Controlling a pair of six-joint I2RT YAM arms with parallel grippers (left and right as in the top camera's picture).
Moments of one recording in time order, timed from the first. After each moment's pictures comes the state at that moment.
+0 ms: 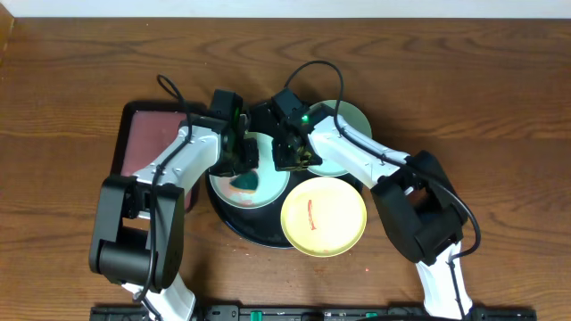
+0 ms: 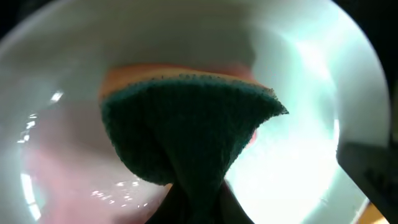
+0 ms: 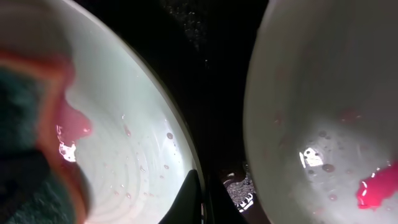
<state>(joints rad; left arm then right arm) -0.23 1.84 1.11 -0.68 0.23 -0.31 0.68 2.19 1.61 -0.78 -0.16 0.56</state>
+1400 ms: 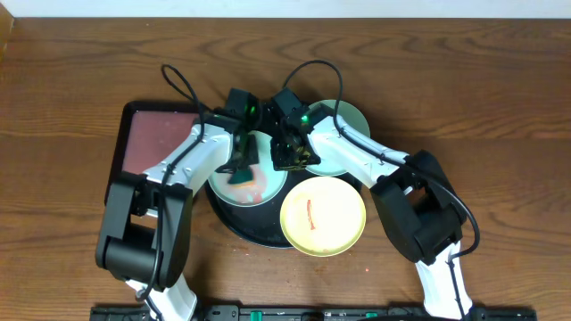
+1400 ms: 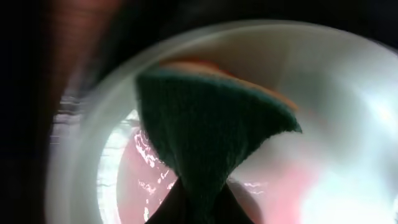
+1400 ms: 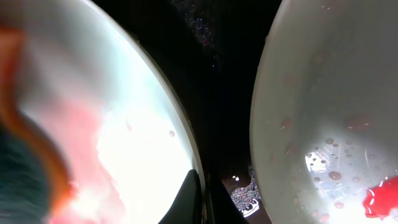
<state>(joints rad) -0.27 1.85 1.16 -0.72 -0.13 -0.48 0.68 2.19 1.61 -0.77 -0.18 0.55</state>
